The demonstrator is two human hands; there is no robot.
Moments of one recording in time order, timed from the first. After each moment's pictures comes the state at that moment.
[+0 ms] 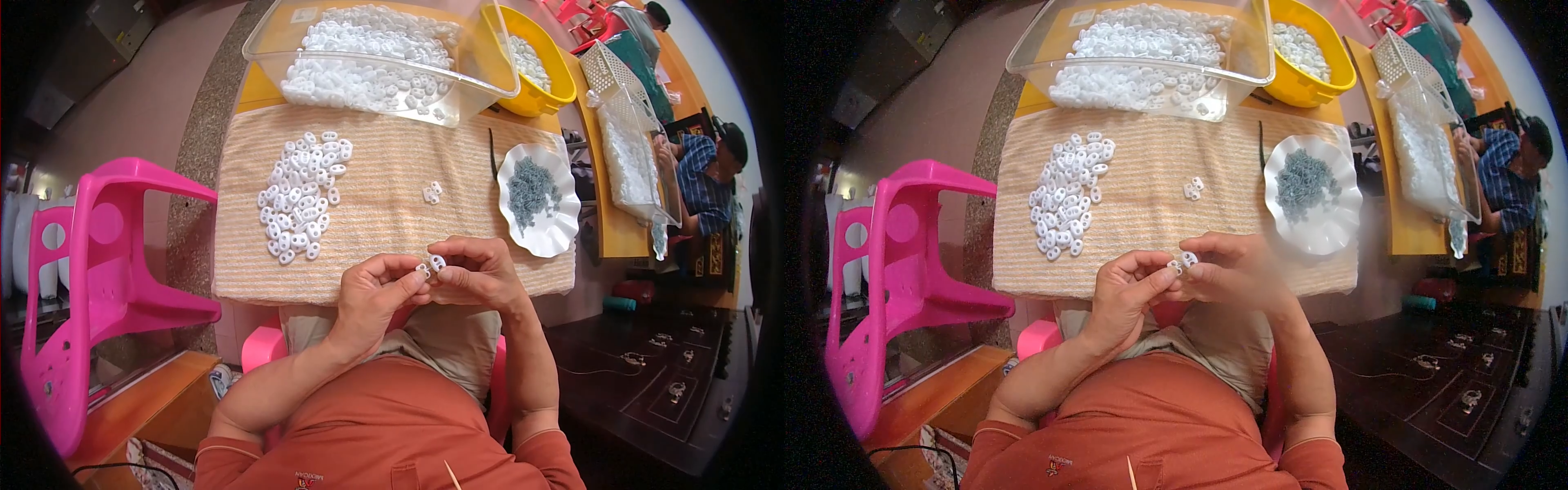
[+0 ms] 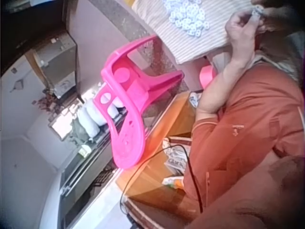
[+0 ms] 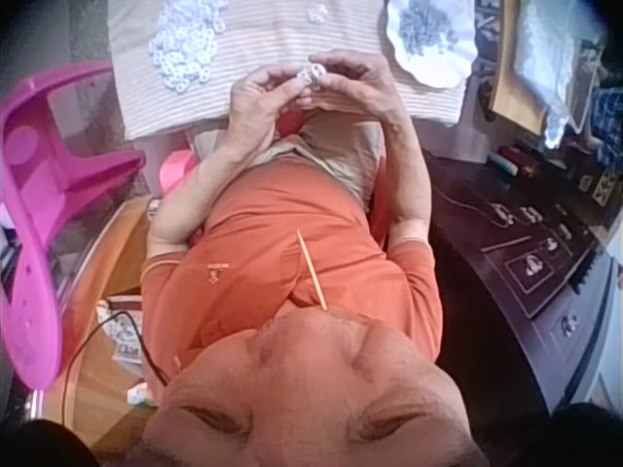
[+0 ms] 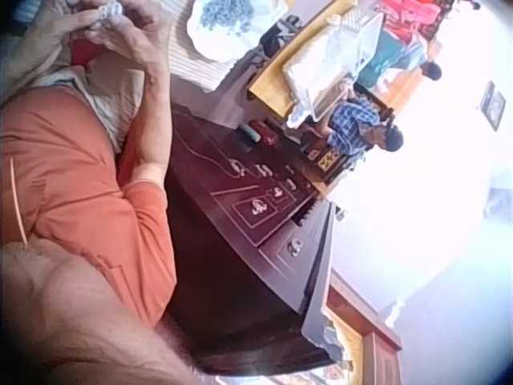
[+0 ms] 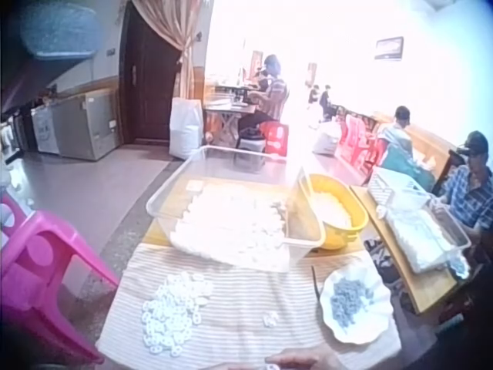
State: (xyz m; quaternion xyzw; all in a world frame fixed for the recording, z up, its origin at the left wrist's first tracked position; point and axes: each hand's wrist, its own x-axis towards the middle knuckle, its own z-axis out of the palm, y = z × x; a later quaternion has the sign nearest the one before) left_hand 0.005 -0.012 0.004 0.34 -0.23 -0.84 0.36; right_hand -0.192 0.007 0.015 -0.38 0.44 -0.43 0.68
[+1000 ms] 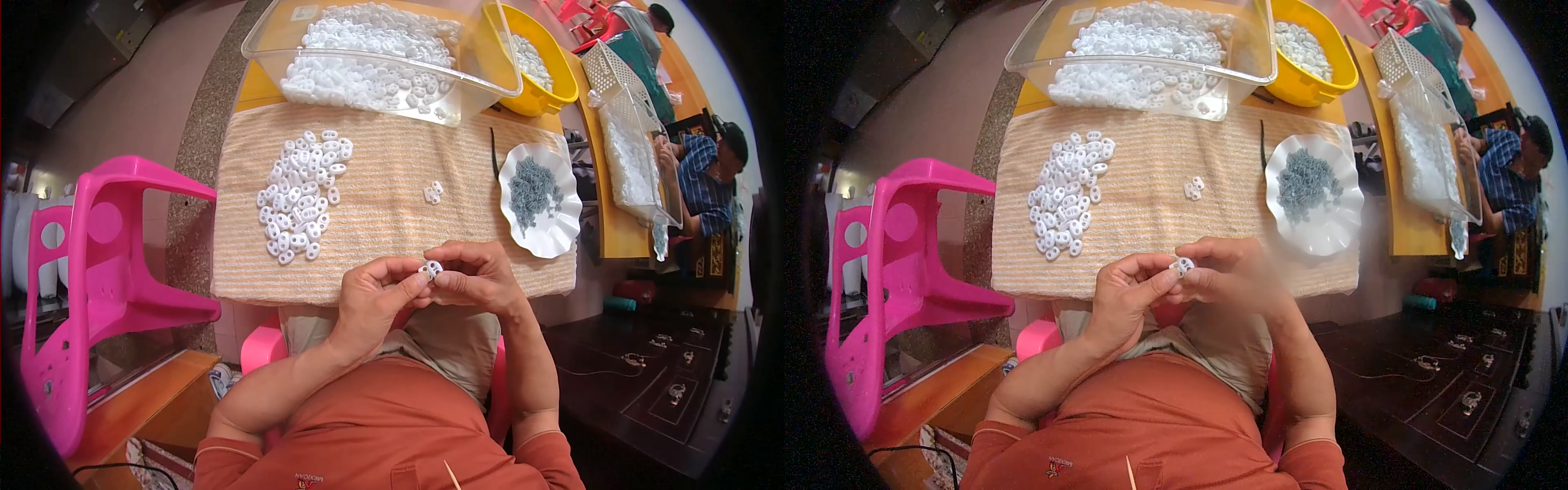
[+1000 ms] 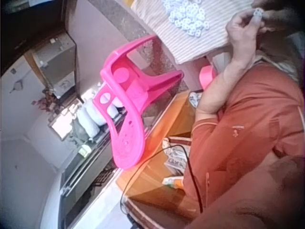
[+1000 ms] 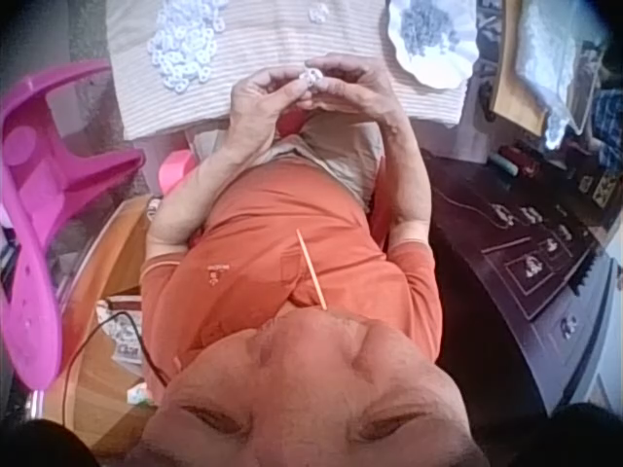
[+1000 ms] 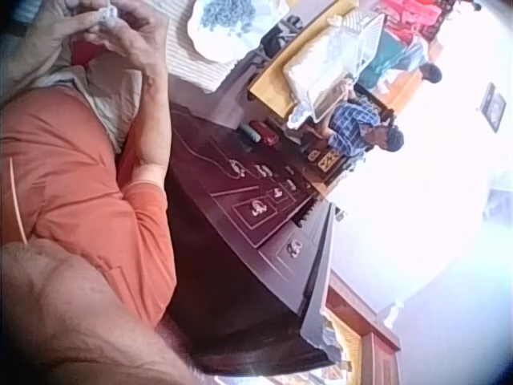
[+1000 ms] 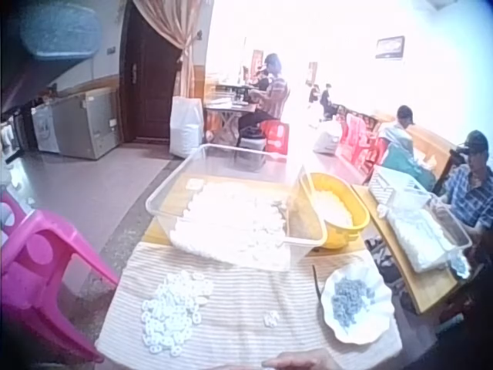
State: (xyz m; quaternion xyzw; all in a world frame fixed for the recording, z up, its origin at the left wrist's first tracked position) left_hand 0.003 -0.010 0.003 0.35 -0.24 -0.83 0.36; right_hand -0.189 0.008 0.019 -0.35 0.48 -0.39 0.70
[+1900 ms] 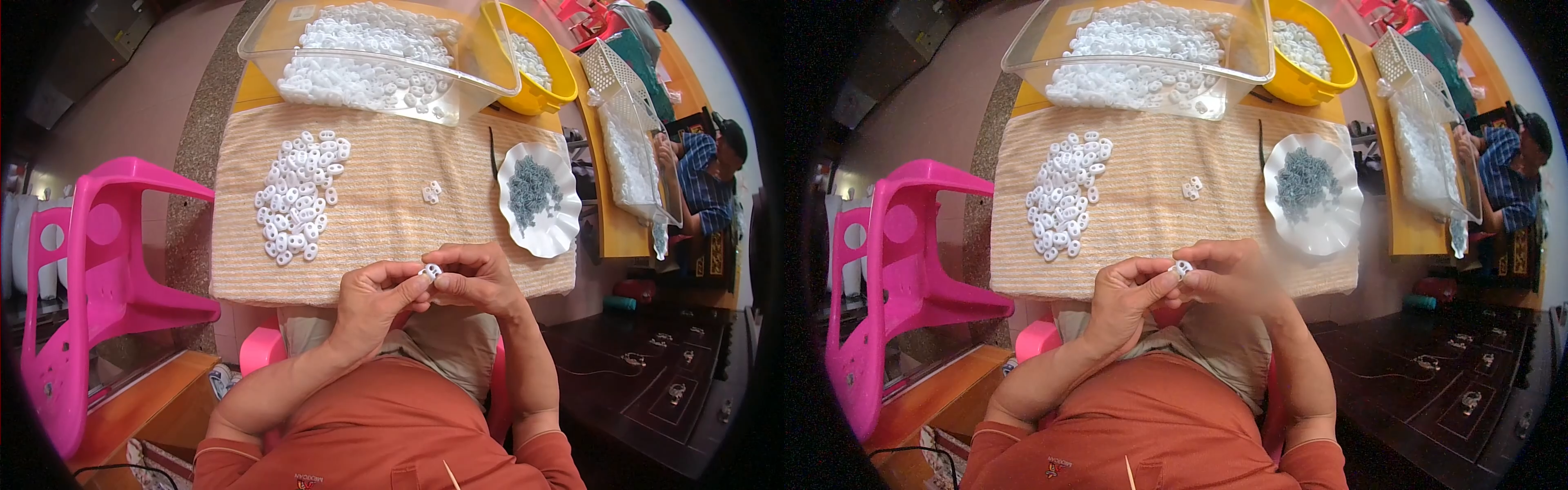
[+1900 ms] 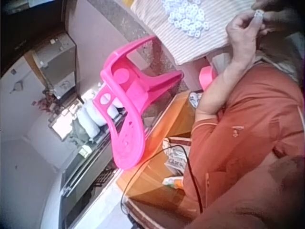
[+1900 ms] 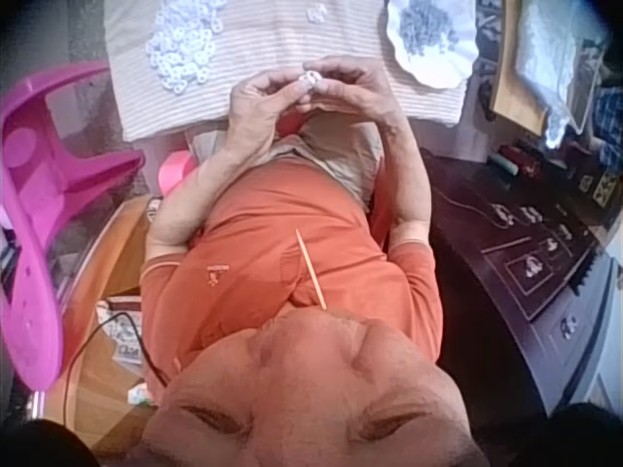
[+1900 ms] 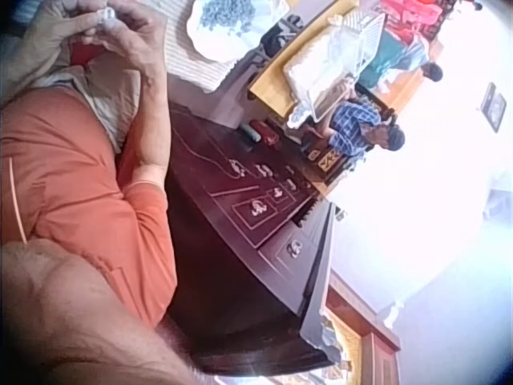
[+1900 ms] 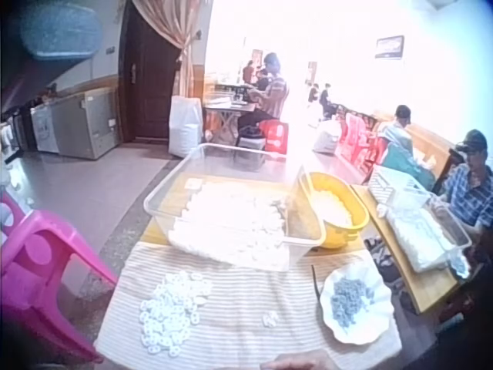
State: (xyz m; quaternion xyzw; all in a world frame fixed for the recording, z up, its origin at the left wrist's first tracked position) left_hand 0.003 -0.009 0.004 0.35 -0.24 -0.83 0.36; right_hand -0.191 0.009 0.015 -0.35 0.47 -0.39 0.71
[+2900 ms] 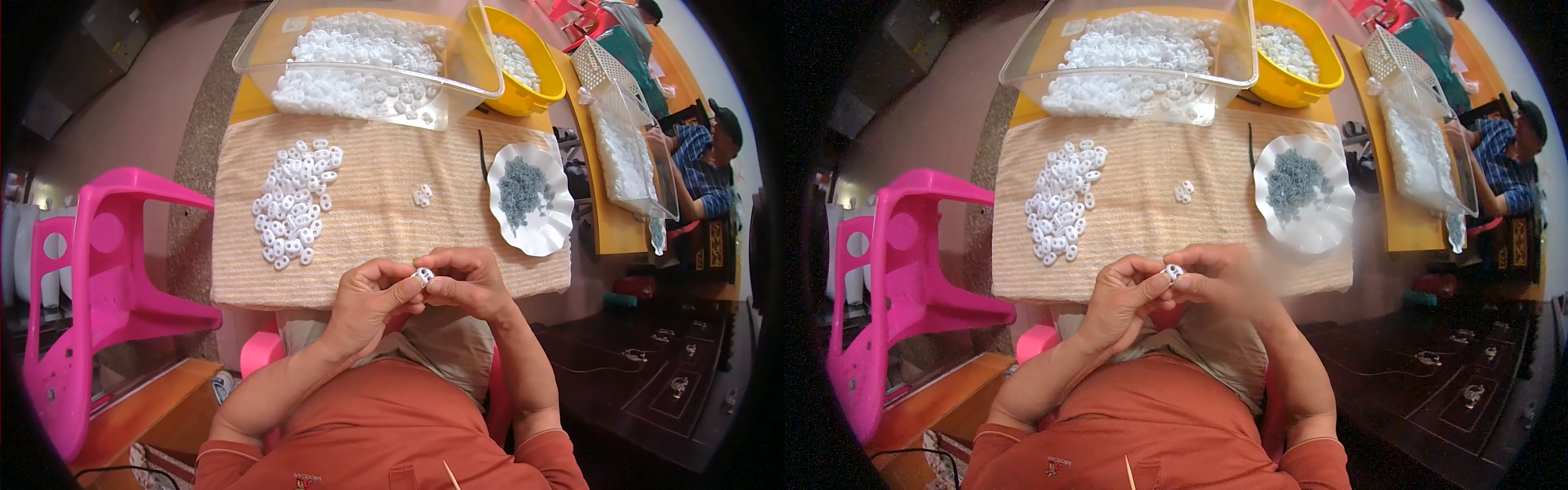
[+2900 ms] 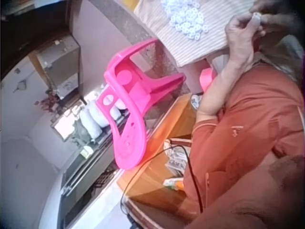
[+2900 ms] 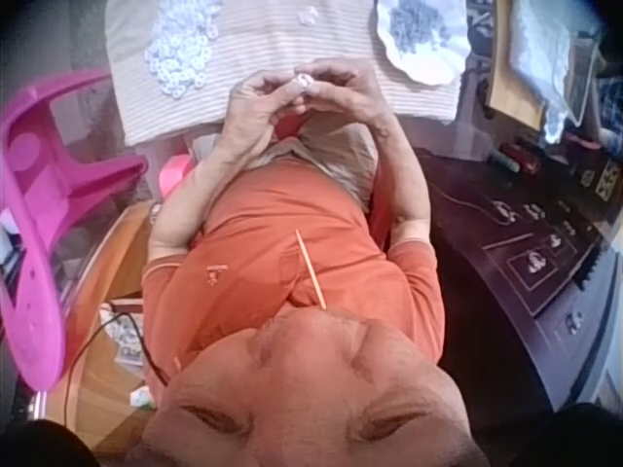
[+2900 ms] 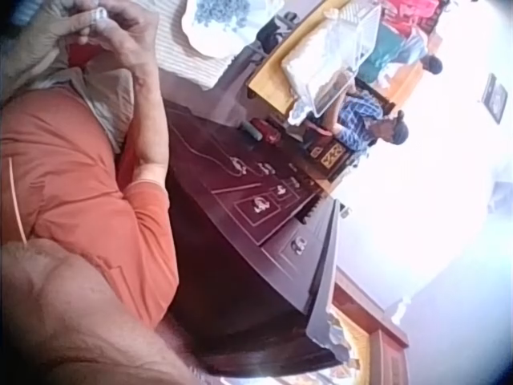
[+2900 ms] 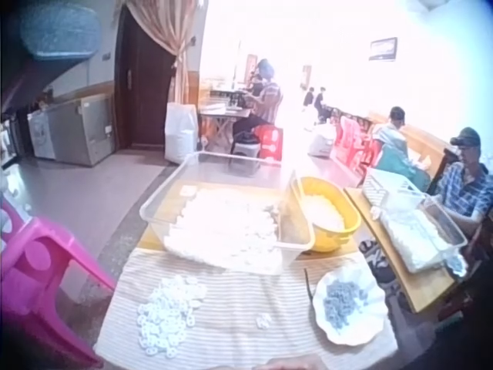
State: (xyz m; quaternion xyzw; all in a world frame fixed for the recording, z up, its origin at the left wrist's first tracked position) left_hand 0.005 -0.012 0.002 0.31 -0.21 -0.86 0.34; right_hand -0.186 0.014 0.017 -0.38 0.45 -0.42 0.70
